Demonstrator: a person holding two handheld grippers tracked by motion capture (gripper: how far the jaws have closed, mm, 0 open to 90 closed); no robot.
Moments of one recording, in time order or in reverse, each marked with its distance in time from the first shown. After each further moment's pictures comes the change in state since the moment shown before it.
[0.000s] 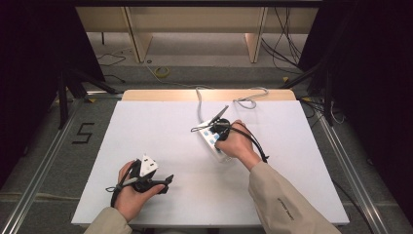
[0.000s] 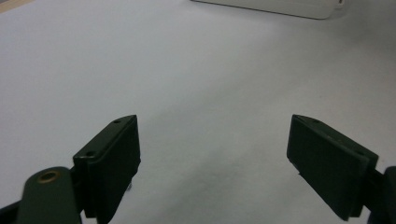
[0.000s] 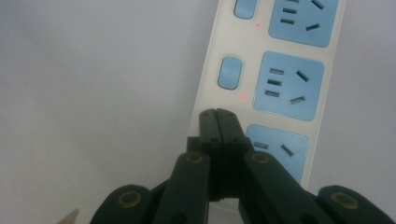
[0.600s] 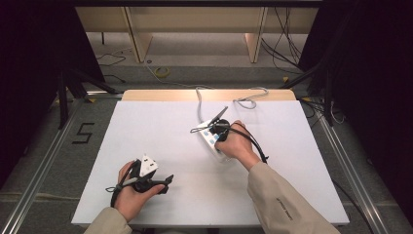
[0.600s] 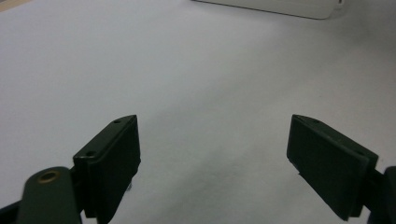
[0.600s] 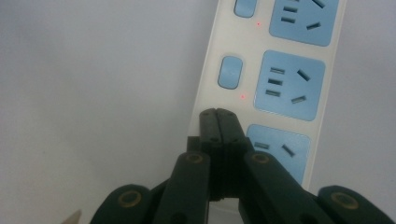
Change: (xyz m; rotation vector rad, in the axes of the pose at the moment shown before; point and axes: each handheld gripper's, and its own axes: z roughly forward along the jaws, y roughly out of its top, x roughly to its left) left arm 0.000 0.000 0.000 0.001 -0.002 -0.001; right arm 0.002 -0.001 0.002 0.002 -0.011 0.001
